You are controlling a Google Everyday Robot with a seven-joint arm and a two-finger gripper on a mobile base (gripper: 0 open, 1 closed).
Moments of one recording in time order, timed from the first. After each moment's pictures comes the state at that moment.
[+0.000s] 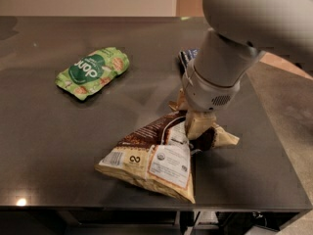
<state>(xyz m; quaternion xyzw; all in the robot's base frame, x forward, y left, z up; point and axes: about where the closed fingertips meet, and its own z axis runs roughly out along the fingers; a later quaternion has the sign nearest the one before) 0.438 -0.067 0.877 -0.79 0.60 0.03 0.12</state>
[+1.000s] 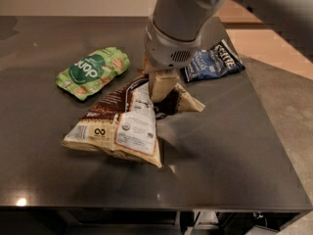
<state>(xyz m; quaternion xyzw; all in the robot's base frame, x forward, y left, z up) 0.487 0.004 0.940 -0.81 0.57 0.01 0.17</state>
